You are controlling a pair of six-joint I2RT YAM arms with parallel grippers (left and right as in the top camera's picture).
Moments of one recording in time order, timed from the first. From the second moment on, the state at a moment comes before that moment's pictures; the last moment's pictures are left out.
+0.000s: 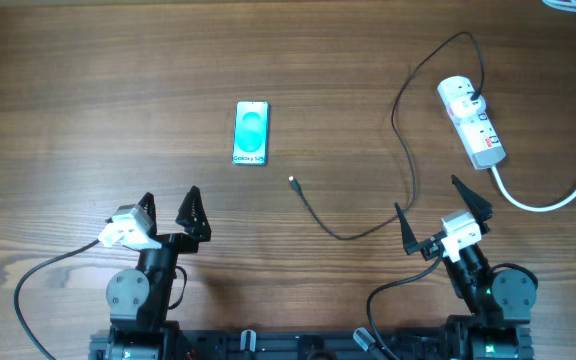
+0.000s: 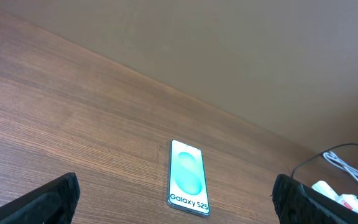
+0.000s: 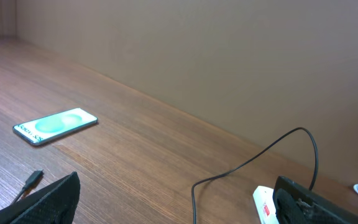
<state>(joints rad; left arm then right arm) -0.06 0.02 0.01 -0.07 0.03 -0.48 -0.04 0.02 0.01 0.03 -0.45 -0.29</state>
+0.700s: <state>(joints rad) -0.06 0.02 0.01 -0.07 0.03 -0.48 -0.04 0.02 0.01 0.03 -0.45 -0.29</state>
